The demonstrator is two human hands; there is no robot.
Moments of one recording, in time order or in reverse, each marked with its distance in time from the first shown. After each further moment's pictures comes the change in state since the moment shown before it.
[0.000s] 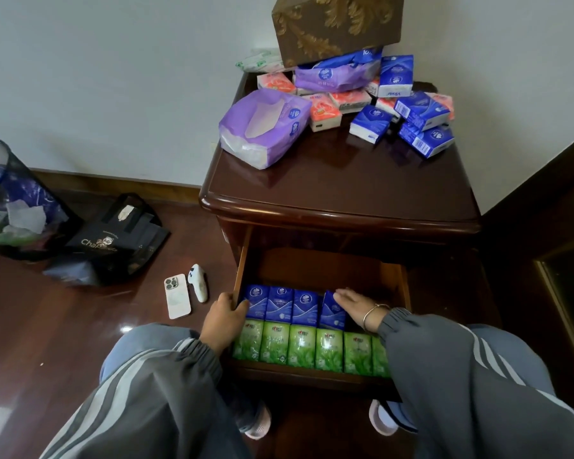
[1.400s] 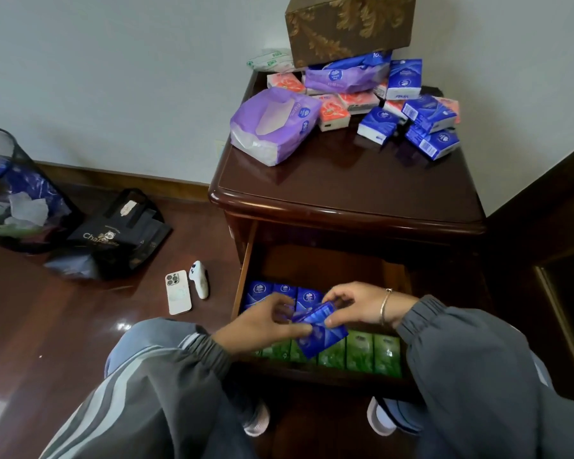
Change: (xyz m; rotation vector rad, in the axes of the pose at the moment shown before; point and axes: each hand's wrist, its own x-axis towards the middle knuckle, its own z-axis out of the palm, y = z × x) left_hand -0.049 0.037 -0.002 -0.101 -0.531 0.280; right_hand -0.033 -0.029 -0.023 0.099 -0.239 -0.273
